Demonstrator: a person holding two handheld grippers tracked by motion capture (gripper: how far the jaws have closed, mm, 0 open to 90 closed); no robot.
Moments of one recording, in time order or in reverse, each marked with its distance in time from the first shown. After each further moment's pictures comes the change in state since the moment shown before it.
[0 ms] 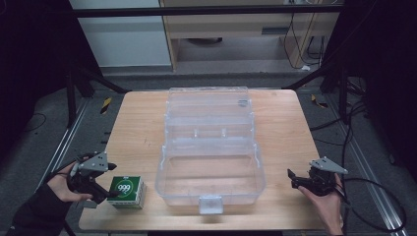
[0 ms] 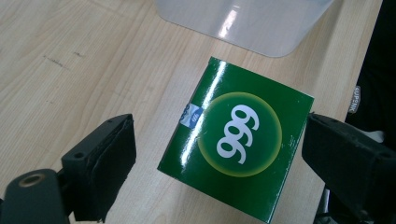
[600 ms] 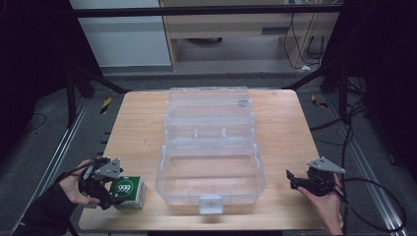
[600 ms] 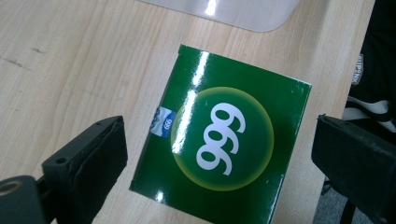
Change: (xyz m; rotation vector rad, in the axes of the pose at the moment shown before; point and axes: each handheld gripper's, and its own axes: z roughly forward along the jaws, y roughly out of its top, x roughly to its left) left arm -0.008 0.010 0.024 0.116 -0.036 0.088; right arm 0.002 -0.001 0.002 0.022 0.007 -0.015
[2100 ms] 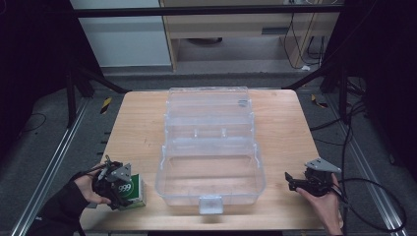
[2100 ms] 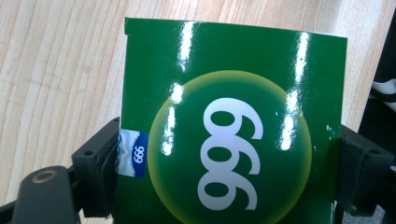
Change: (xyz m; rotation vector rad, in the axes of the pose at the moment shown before) left arm 0.006 0.001 0.038 0.107 -0.072 0.011; right arm 0.002 -0.003 0.005 0.040 0.006 -0.025
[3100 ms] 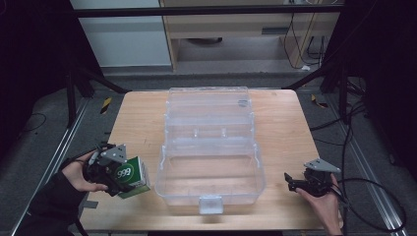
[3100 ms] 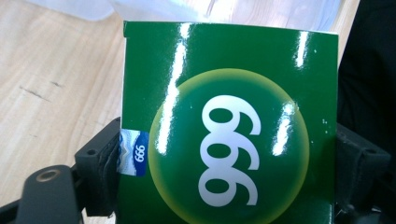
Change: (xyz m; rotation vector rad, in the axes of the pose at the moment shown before) left arm -0.003 0.037 -0.071 -0.130 0.038 -0.071; right arm 0.001 -0.001 0.001 0.010 0.010 0.003
